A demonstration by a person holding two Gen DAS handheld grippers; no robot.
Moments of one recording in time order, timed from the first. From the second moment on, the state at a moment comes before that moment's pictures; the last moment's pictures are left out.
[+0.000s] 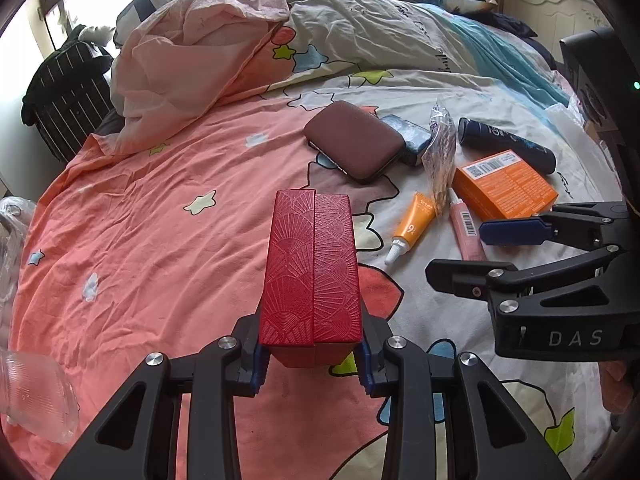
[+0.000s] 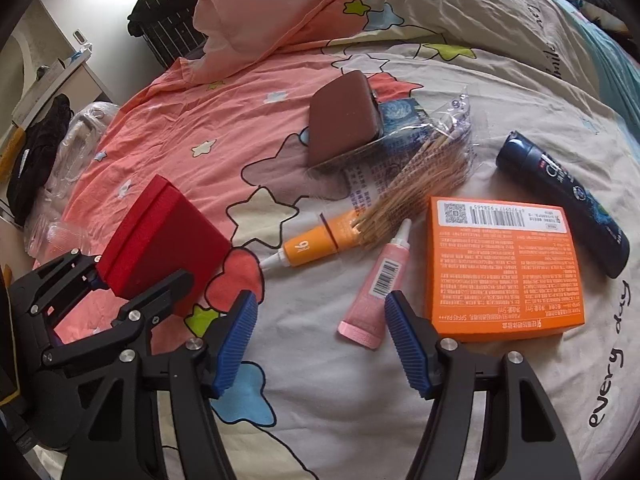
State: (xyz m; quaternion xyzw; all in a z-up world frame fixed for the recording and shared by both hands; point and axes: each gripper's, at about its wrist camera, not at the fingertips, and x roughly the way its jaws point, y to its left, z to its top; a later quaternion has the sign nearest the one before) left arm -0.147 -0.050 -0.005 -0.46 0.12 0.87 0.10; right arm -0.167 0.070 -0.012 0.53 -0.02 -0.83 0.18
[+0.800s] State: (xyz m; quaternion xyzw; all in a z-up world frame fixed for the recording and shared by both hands) left arm -0.154 -0.054 -0.006 -0.47 0.08 0.87 0.10; right arm -0.175 0.061 -0.023 0.53 0.01 -0.84 0.13
